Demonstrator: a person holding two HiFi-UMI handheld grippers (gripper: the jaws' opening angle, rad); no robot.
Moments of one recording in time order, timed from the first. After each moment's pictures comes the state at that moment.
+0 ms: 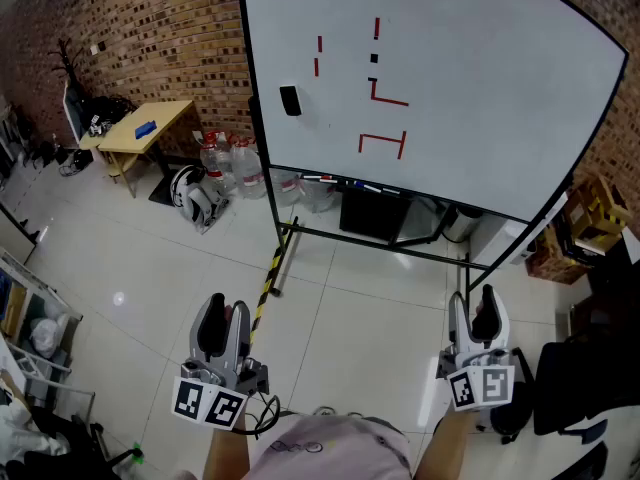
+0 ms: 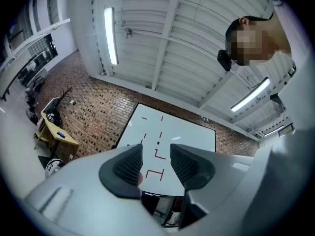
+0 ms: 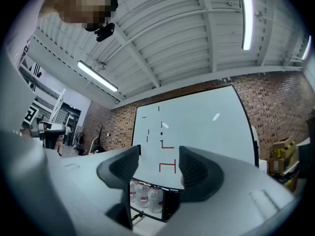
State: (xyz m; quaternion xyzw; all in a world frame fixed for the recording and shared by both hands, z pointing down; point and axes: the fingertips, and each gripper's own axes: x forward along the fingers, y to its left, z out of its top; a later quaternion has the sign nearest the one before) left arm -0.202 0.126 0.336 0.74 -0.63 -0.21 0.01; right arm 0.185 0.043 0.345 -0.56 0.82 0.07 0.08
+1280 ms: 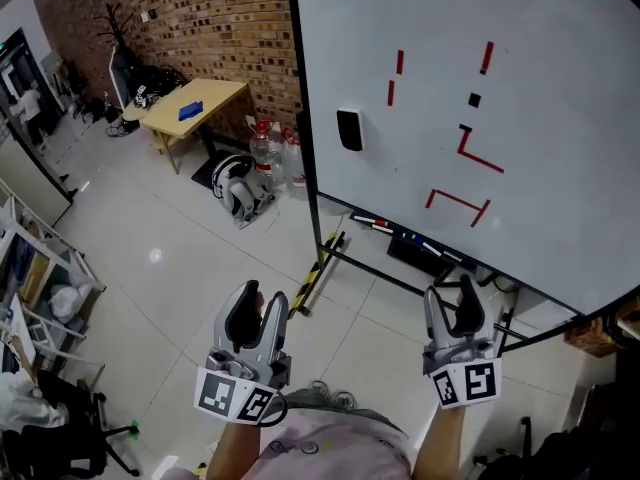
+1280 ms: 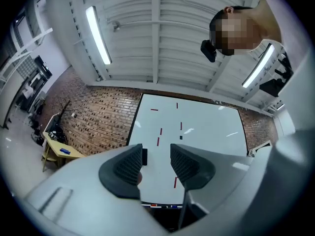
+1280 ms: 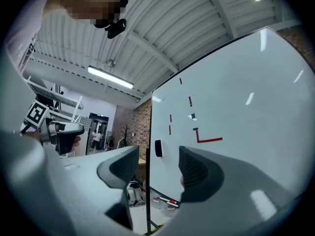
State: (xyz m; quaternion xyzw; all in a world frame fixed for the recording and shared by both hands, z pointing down) left arm -0.240 -0.124 0.325 0.71 -0.69 -0.14 -0.05; right arm 0.011 -0.249 0.358 -0.40 0.91 0.04 0.08
